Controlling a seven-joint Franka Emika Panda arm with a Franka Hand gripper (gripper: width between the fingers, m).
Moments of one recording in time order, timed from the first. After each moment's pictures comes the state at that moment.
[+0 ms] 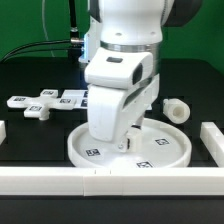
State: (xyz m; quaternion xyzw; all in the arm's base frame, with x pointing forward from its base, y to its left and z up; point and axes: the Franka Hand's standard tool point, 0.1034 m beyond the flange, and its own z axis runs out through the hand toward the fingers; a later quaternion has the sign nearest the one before) arm 0.564 0.017 0.012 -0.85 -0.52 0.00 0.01
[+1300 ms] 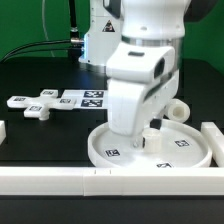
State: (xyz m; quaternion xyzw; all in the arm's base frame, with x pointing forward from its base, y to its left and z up) arm 0.562 0.035 0.032 -0.87 -0.49 0.00 0.00
